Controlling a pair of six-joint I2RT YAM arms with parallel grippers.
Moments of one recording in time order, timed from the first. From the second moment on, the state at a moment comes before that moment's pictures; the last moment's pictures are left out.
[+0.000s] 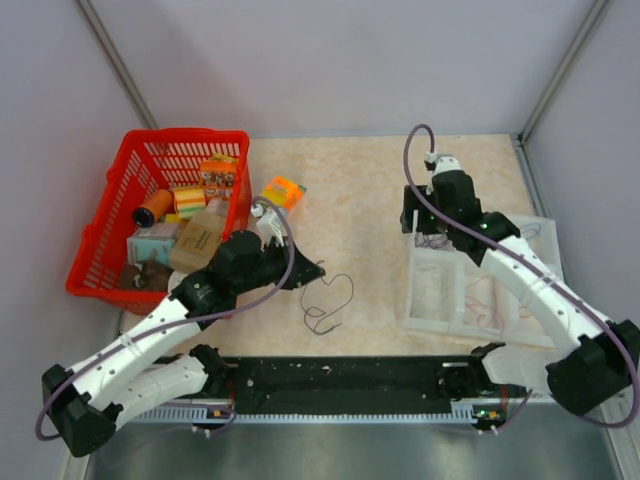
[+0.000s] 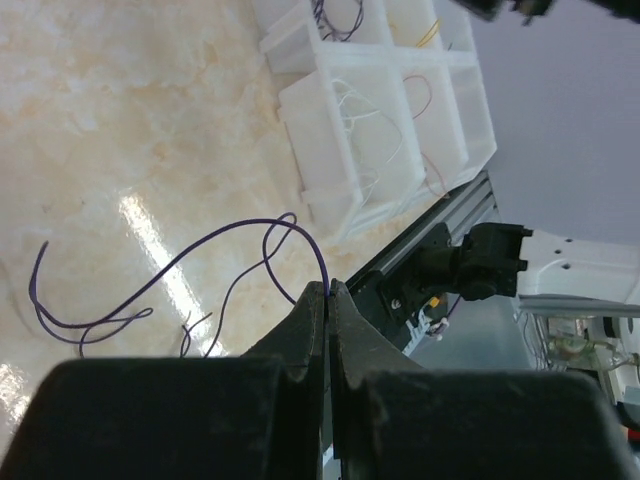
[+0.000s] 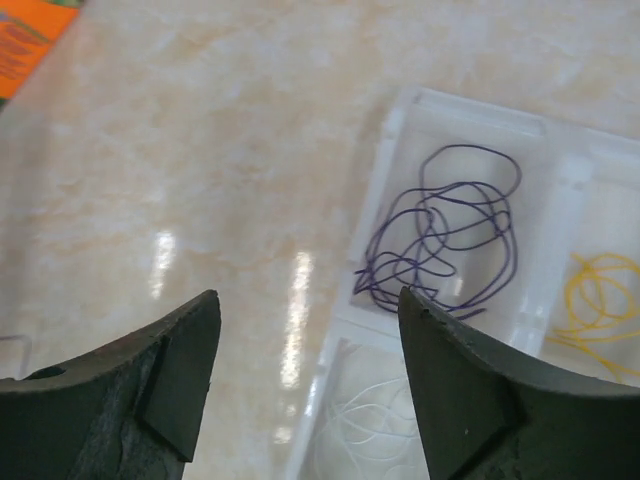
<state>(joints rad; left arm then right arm) -0.75 0.83 0.77 -0.29 0.20 -0.79 0.45 1.25 1.10 -0.55 0.23 0.28</state>
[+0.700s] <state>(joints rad) -0.76 0.72 0.73 -0.48 0.16 -0.65 0.72 1.34 0.70 0.03 -0.42 0.50</state>
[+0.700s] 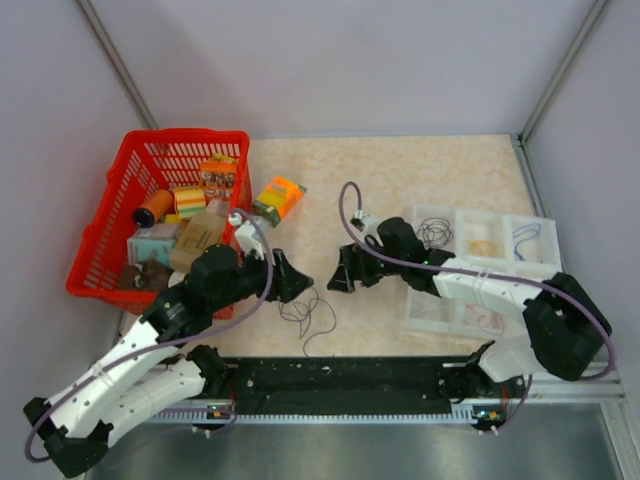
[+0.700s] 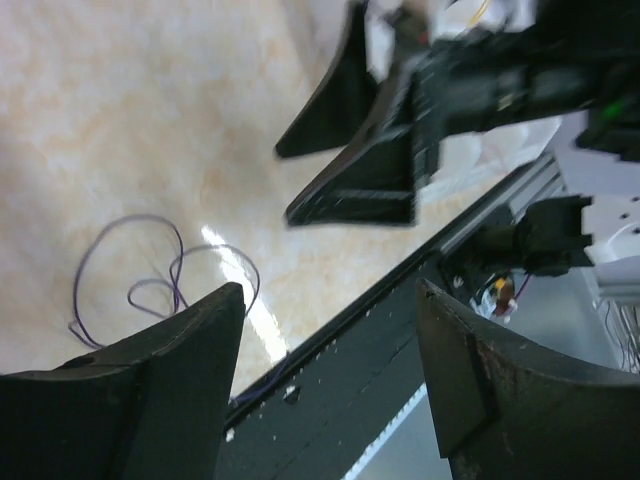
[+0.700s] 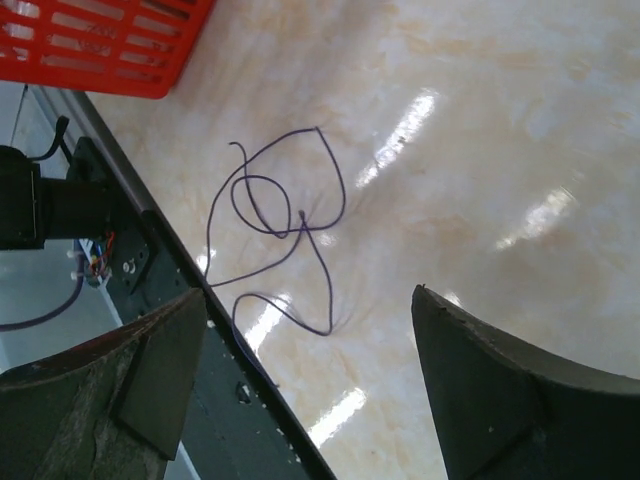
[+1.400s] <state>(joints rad) -0.76 0.34 0.68 -0.40 -0.04 -0.61 1.01 1.74 0.90 0.12 -0.18 0.62</state>
